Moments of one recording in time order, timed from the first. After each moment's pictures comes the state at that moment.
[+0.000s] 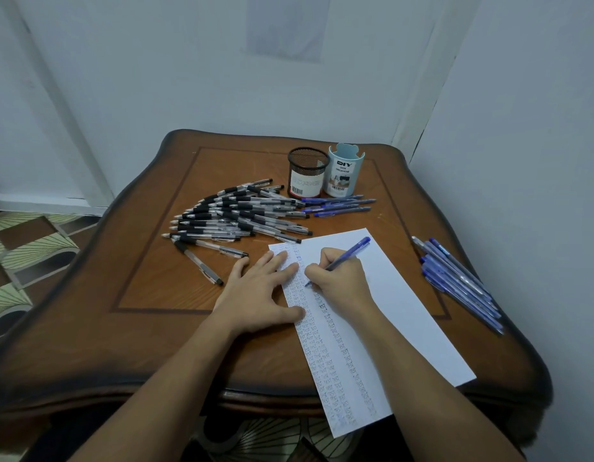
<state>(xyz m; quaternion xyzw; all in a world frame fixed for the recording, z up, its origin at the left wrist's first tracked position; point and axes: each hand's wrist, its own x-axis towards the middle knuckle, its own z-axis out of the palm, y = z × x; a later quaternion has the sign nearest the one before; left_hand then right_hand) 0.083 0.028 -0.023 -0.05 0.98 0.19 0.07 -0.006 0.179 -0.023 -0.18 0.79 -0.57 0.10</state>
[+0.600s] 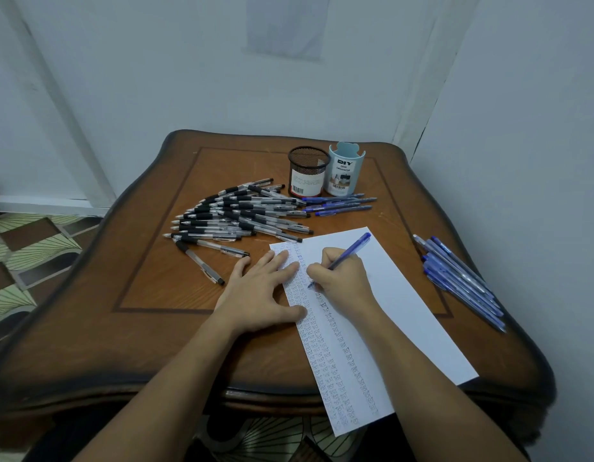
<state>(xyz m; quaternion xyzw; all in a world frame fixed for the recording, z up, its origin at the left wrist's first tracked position) 0.083 0.029 -0.023 -0.05 0.98 0.19 0.07 -0.004 0.180 -0.023 -0.19 0.80 -0.56 0.09</state>
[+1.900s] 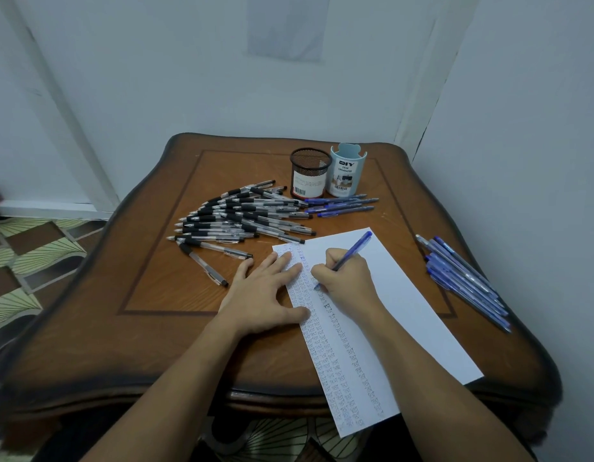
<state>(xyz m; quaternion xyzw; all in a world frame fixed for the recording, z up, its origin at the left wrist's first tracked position) 0.083 0.029 -0.022 -0.05 0.98 0.19 0.07 -0.006 0.181 -0.024 -0.20 0.80 -0.56 0.07</state>
